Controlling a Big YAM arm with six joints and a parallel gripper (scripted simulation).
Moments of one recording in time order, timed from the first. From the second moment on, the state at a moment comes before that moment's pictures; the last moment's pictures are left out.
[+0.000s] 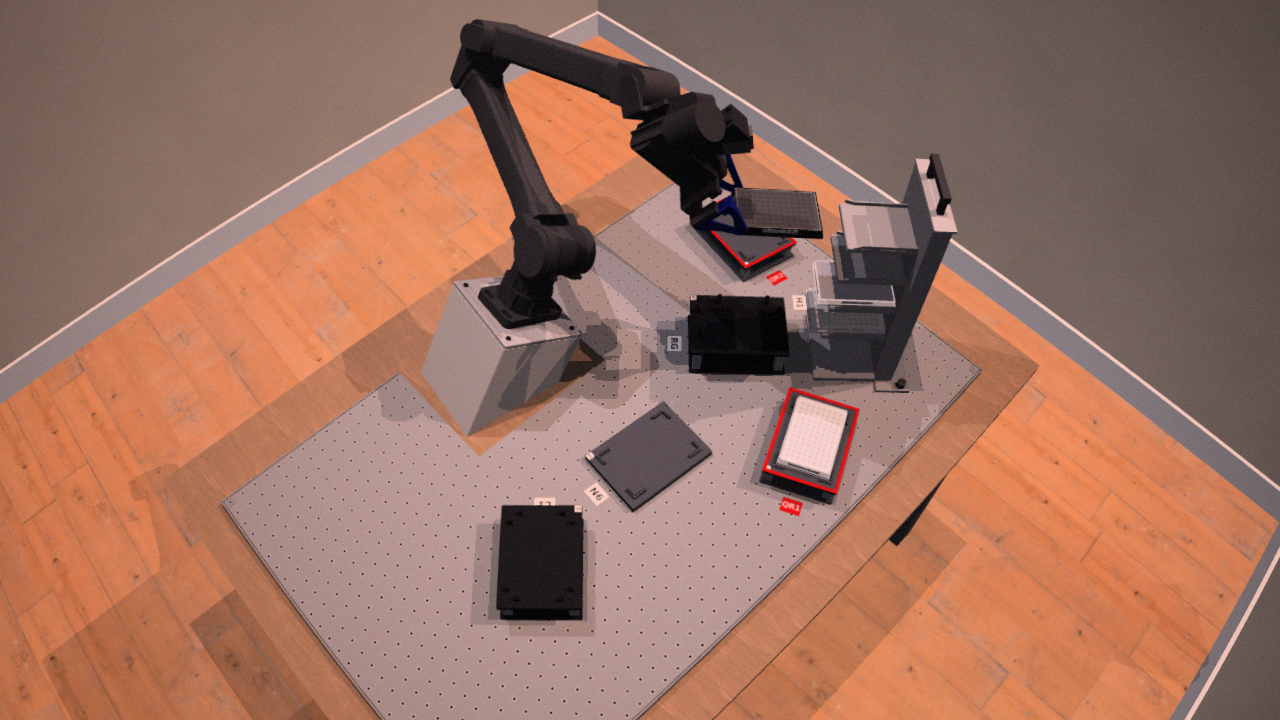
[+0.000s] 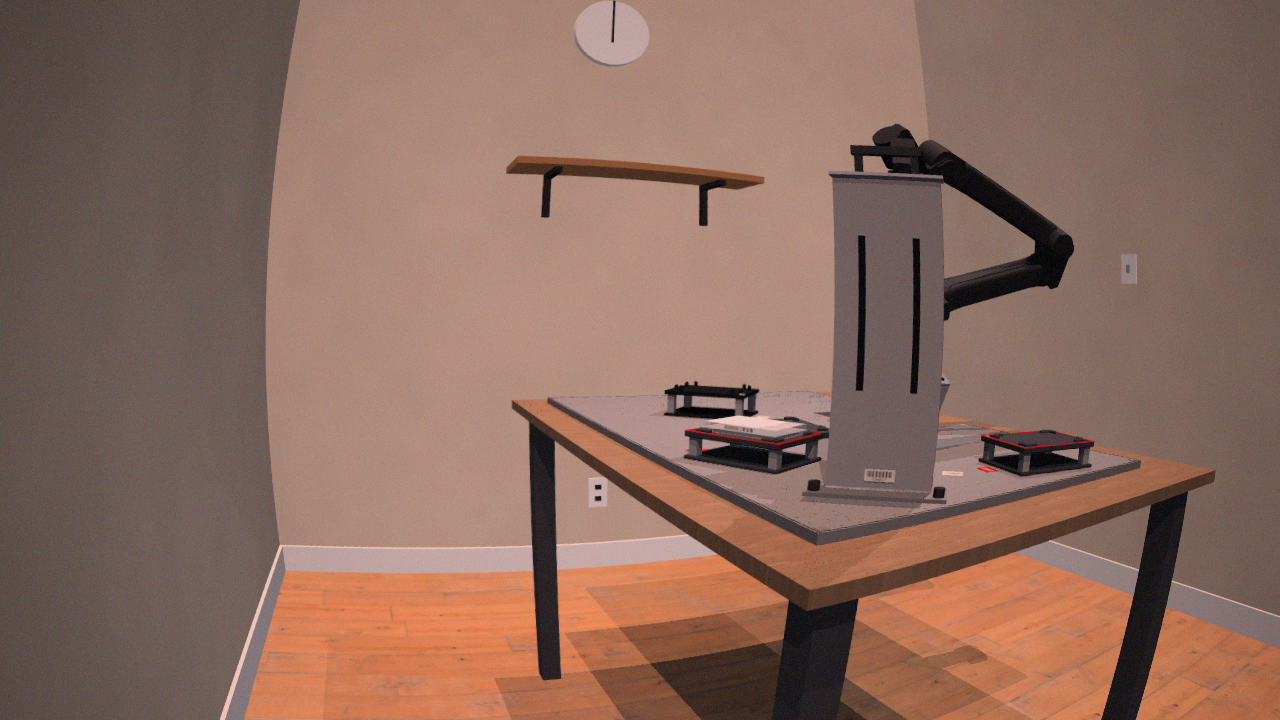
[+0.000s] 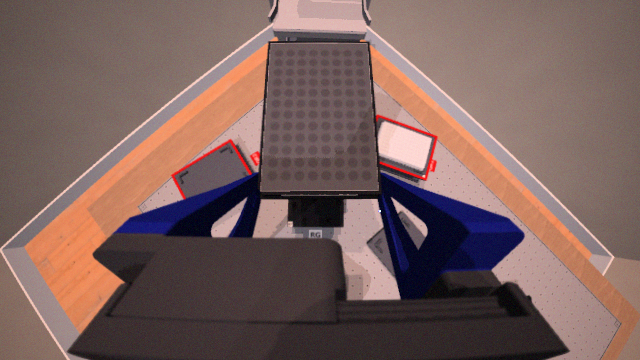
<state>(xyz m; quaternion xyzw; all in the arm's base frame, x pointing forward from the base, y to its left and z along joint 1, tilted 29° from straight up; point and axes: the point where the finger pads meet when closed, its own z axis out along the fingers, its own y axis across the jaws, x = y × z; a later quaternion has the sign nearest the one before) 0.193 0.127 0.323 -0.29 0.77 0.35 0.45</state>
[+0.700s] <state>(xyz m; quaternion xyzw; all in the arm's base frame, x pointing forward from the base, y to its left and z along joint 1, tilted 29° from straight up) 0.204 0.139 0.328 -0.29 0.77 0.36 0.45</state>
